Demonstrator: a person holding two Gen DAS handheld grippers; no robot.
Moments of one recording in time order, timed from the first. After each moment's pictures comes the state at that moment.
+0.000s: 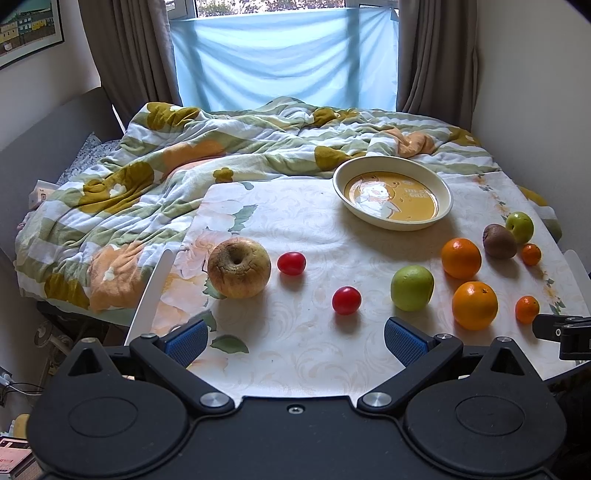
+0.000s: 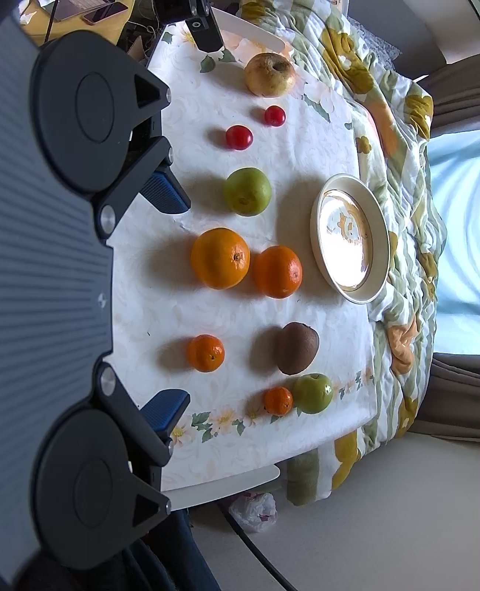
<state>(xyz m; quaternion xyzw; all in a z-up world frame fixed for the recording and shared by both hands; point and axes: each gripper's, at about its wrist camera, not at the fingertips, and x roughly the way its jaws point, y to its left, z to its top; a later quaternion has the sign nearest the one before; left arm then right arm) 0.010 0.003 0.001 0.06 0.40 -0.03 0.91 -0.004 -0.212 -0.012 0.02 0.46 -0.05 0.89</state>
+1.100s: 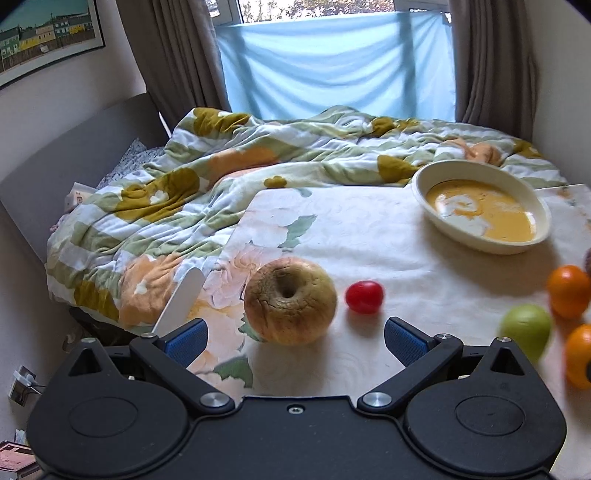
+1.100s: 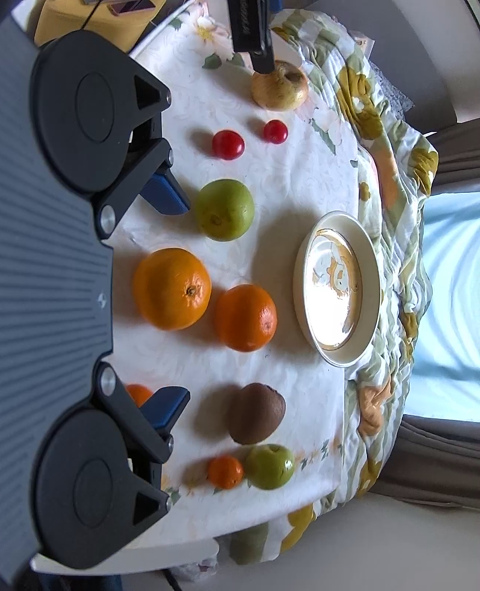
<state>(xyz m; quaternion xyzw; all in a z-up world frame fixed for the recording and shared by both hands) 0.087 0.025 -0.065 0.07 0.37 0.07 0.93 0.044 -0.208 -0.066 -0.02 0.41 0.04 0.91</state>
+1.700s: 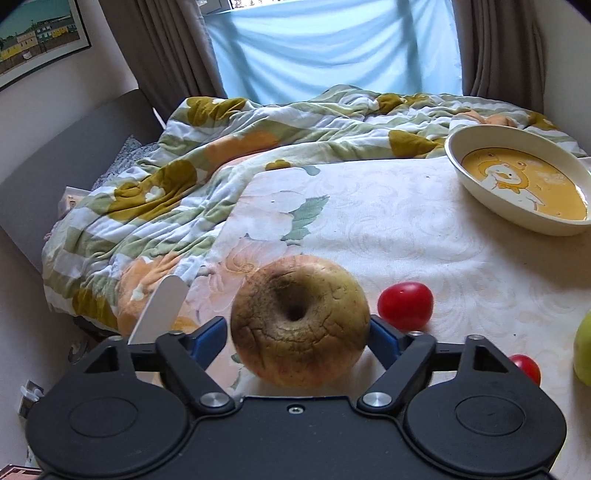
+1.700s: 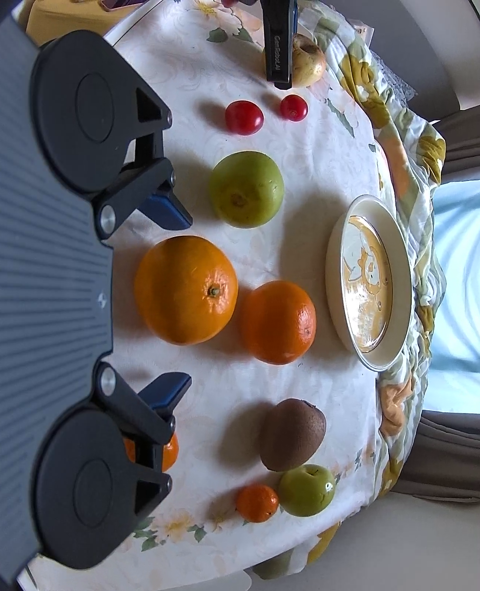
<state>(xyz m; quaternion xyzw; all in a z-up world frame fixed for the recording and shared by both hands) 0.137 0.033 -0.108 0.10 0.39 0.07 0.91 0.058 -0.208 -0.106 0.00 0.43 0.04 0.90</state>
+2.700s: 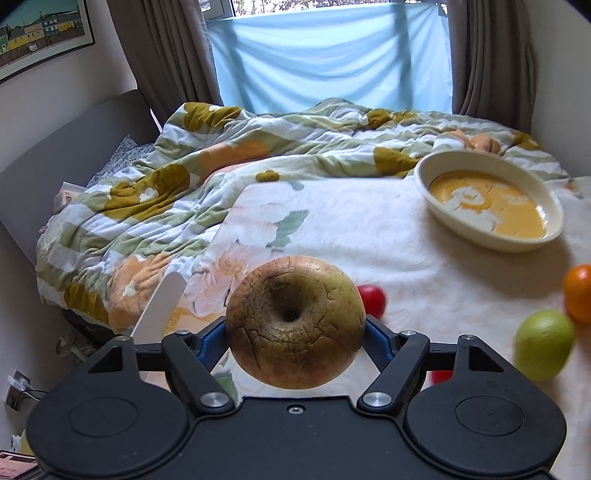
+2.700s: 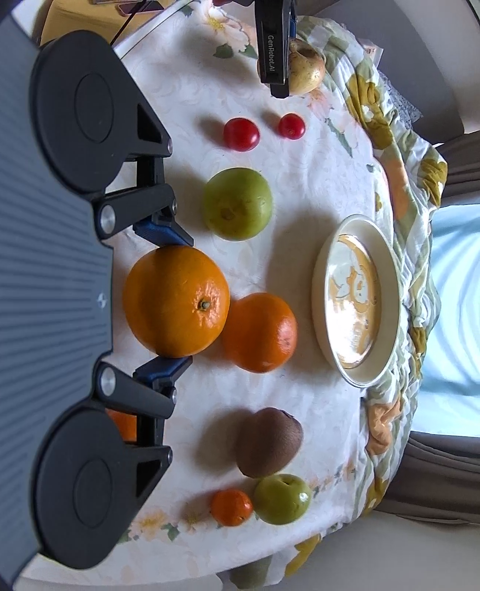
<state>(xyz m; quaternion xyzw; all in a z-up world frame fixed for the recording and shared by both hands) 0.108 0.018 -0.074 0.07 0.38 0.05 0.92 0.057 -0.213 -0.087 -0.01 0.42 0.07 0.91</state>
